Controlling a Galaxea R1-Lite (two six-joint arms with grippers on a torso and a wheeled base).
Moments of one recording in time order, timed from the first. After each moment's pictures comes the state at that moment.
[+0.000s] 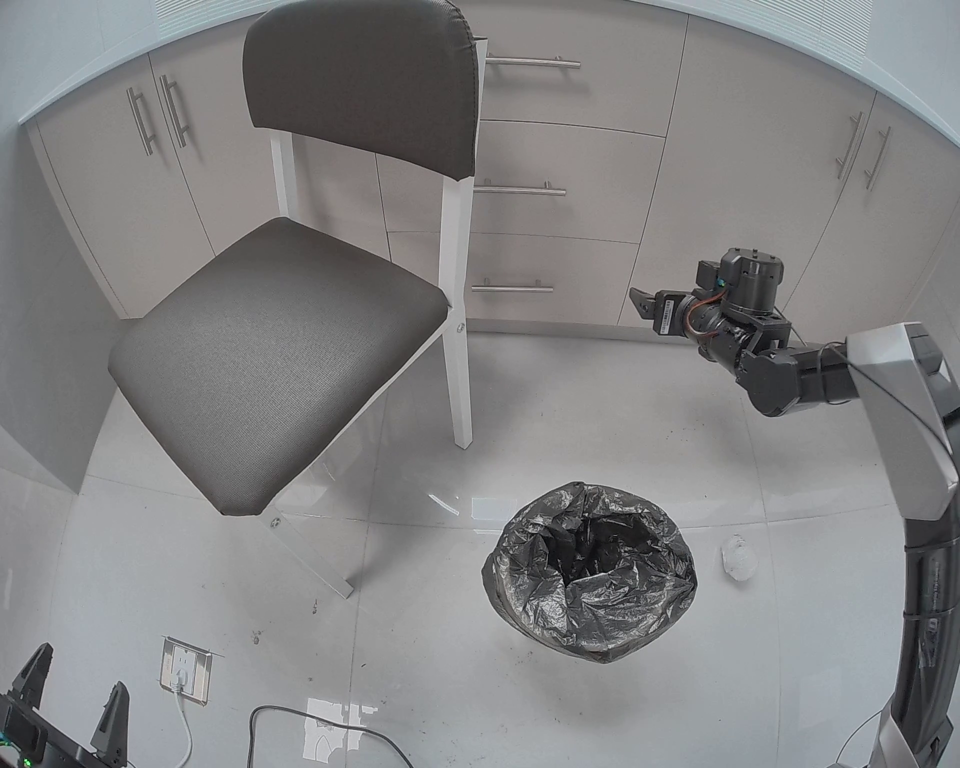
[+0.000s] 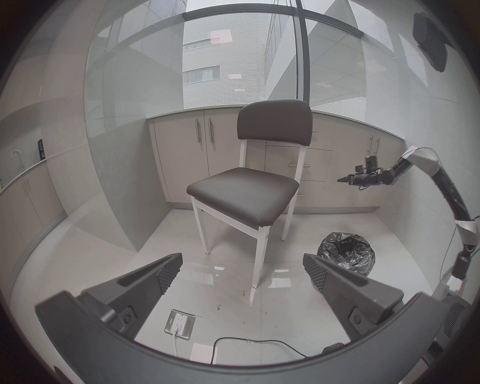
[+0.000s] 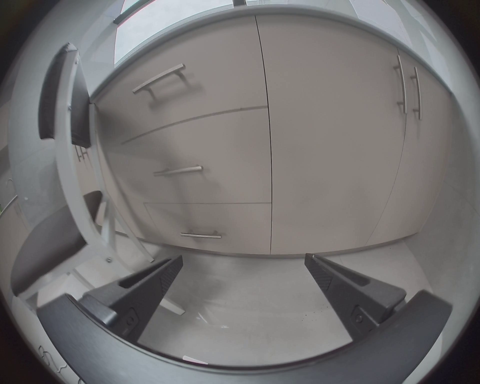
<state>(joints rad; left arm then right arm) -0.04 0.07 -0.03 0.04 0.02 0.00 0.22 2.36 -1.74 -0.59 -0.09 0.04</state>
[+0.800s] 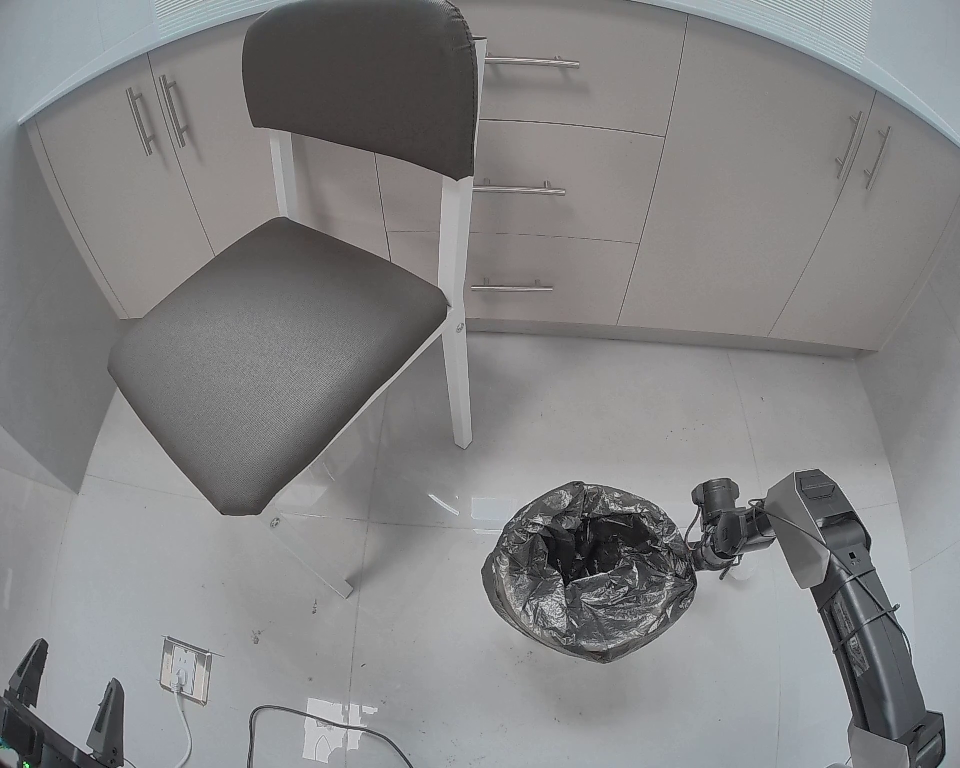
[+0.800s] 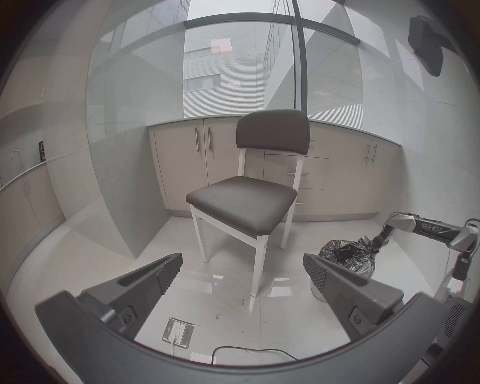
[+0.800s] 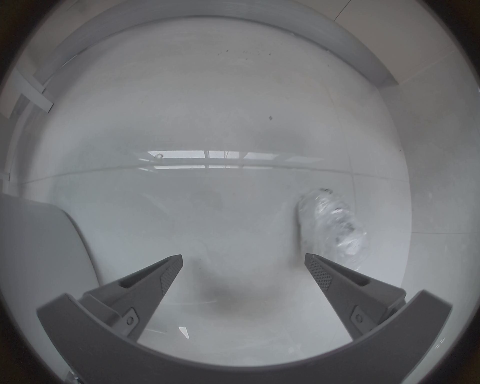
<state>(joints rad) -0.02 0.04 -0.02 0.00 -0.01 0.00 0.02 3.07 -2.00 -0.05 -0.25 0.05</state>
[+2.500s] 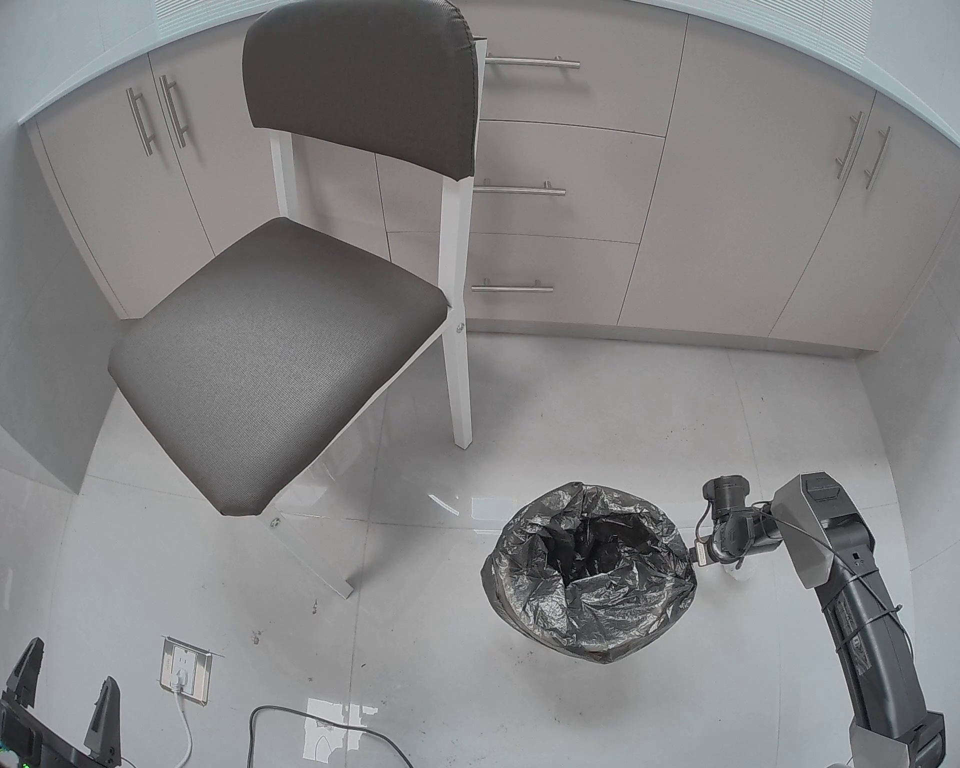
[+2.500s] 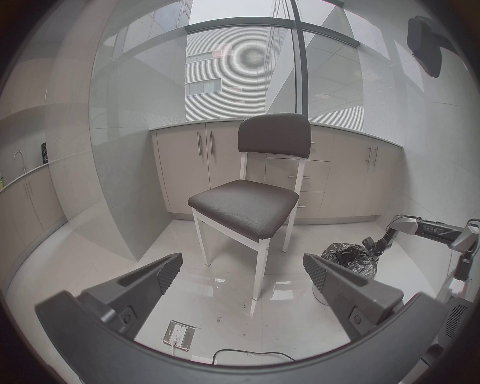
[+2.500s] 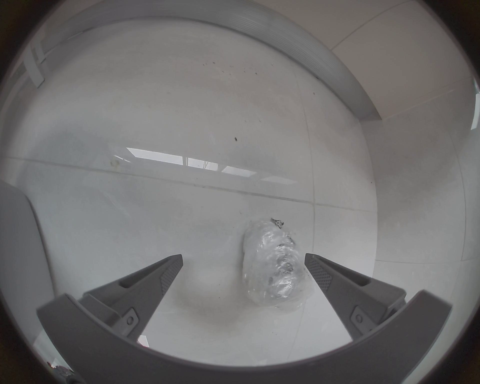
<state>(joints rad) 0.00 0.01 -0.02 0.00 -0.01 0.00 -0.01 3.08 -2.00 -0.17 -0.41 -0.14</state>
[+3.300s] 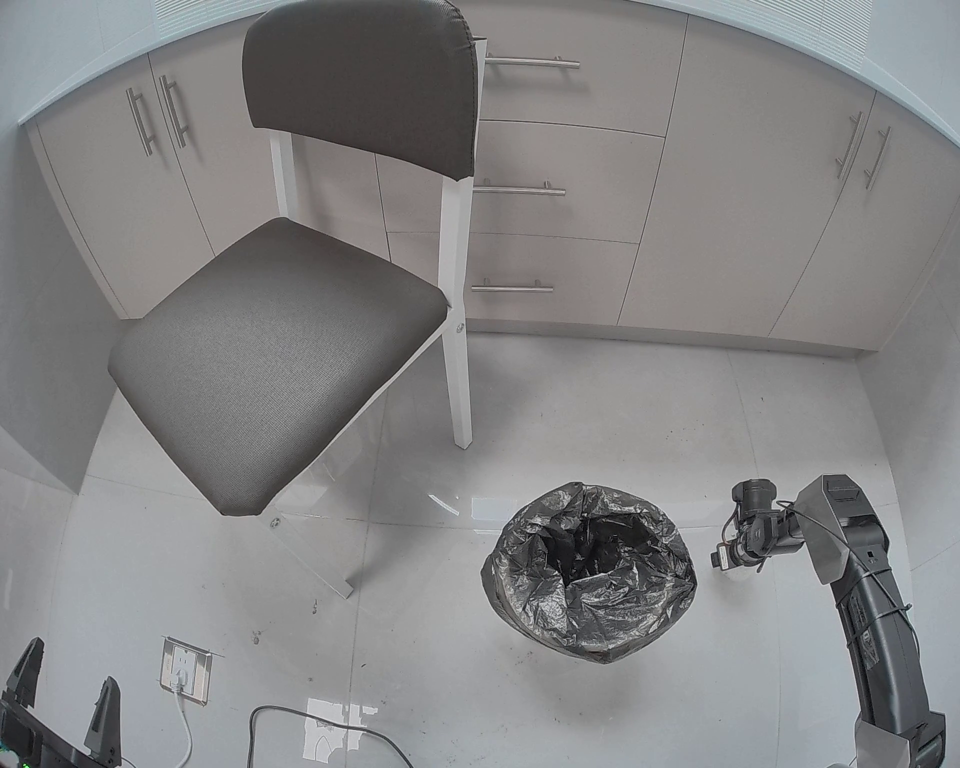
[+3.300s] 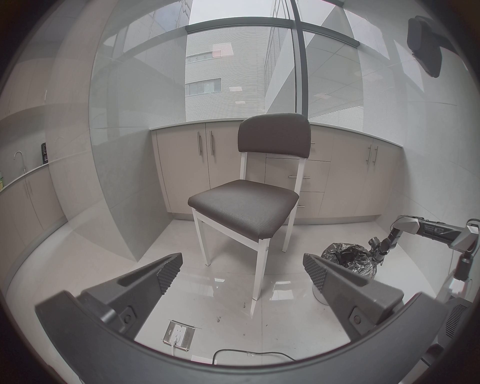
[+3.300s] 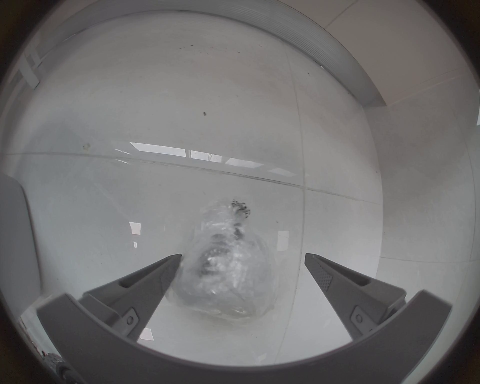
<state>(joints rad) 0.00 0.01 -0.02 0.00 -0.01 0.00 -0.11 3.10 -2.00 -0.16 -0.32 -0.20</state>
